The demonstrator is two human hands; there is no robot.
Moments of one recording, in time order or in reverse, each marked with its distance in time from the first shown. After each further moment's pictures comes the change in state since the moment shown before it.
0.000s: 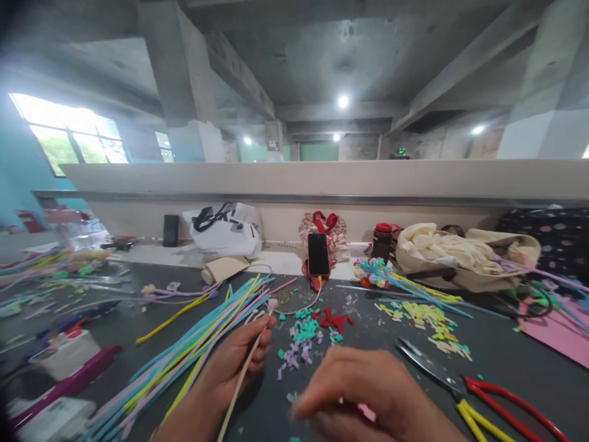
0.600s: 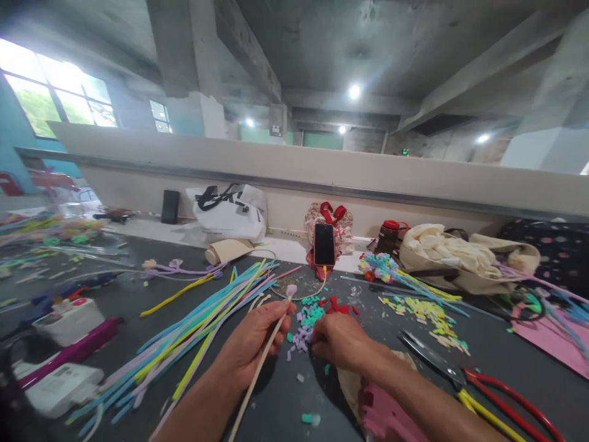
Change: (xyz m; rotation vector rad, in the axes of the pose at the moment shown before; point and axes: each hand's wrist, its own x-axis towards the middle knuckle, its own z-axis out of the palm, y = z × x) left_hand -0.002 -0.005 0.007 0.070 -0.102 0.059; right_hand 0.070 0.108 0.042 -0.773 -0.245 0.270
